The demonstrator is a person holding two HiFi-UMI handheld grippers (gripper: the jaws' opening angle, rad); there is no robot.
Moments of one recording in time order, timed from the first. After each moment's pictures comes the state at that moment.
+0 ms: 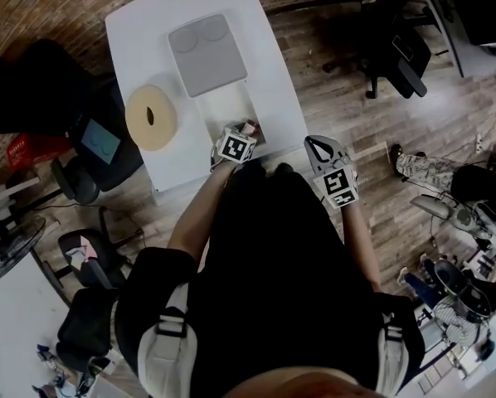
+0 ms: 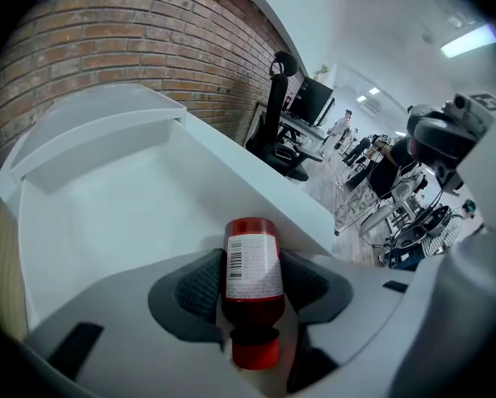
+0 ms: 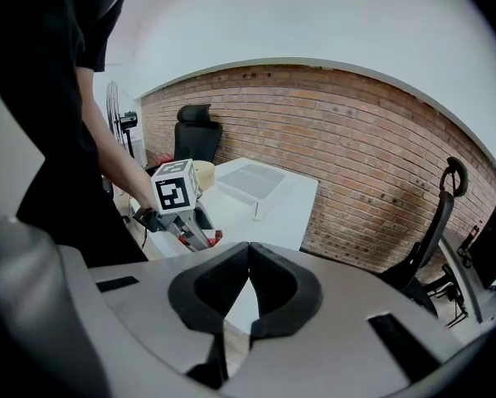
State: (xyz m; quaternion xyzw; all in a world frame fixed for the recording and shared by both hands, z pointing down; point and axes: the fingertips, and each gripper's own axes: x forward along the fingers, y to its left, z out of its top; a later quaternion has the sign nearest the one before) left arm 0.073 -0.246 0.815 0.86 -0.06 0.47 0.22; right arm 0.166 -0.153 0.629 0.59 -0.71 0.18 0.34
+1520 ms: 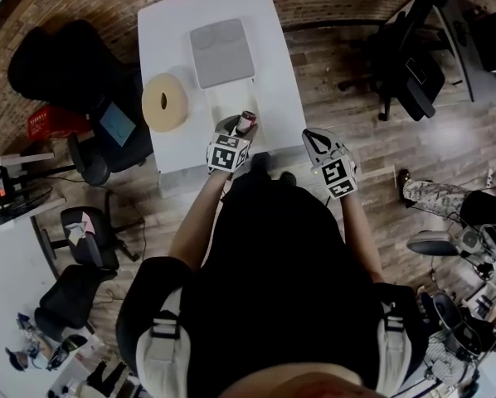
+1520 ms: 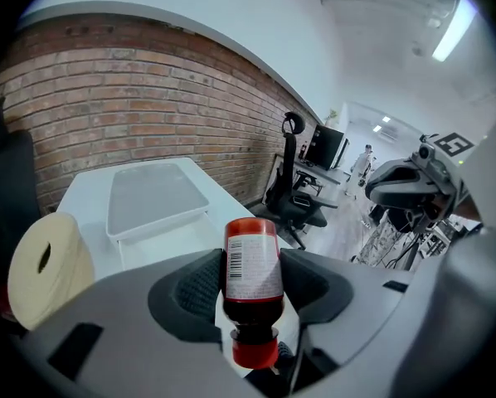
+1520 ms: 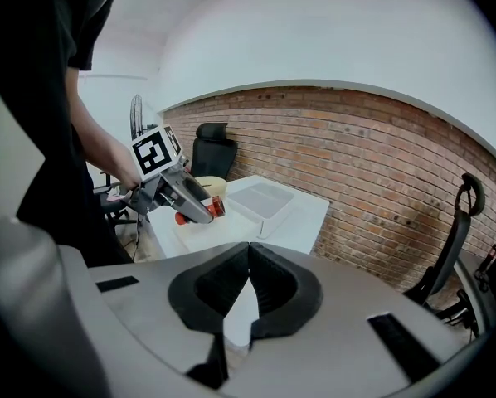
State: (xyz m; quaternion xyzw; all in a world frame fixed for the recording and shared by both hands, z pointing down) left arm 0.064 -0.248 0.681 0.90 -0.19 0.34 0.19; right arm 0.173 -0.147 0.595 0.55 -0.77 0.14 0.29
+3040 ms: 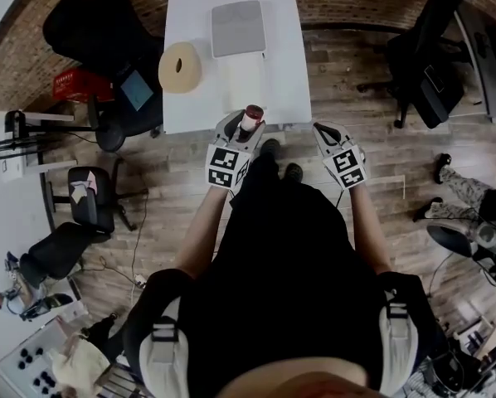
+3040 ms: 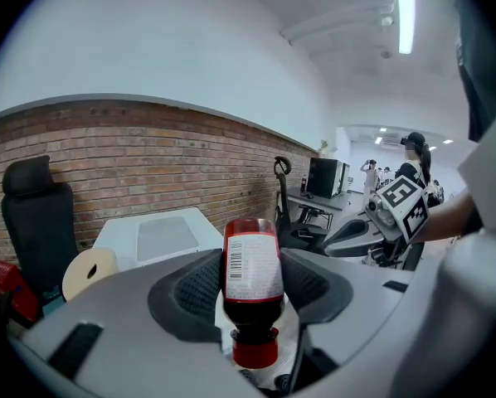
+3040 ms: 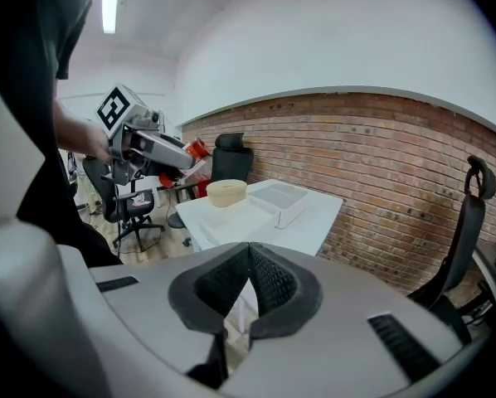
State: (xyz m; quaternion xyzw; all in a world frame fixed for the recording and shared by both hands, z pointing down) left arm 0.052 -0.123 0.554 0.93 -0.28 0.22 0.09; right arm 0.190 -0.053 0.604 0.50 -0.81 0.14 0.25
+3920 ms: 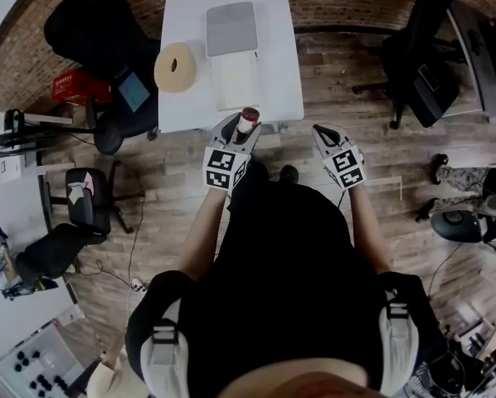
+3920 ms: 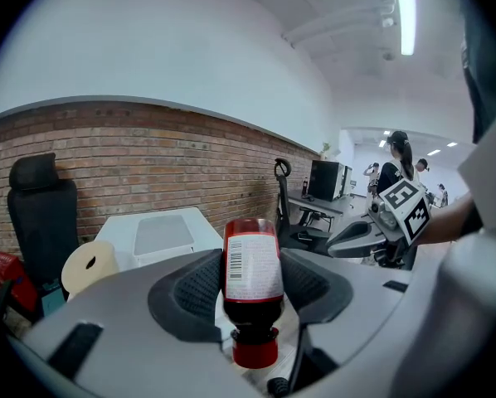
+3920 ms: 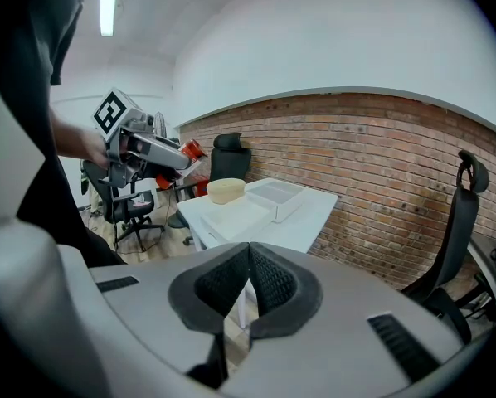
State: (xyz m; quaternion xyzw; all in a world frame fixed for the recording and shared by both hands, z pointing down) left arm 0.056 -0.094 0.554 0.93 -0.29 0.21 0.10; right arm 0.205 -0.022 0.604 0.51 -0.81 0.14 0.25
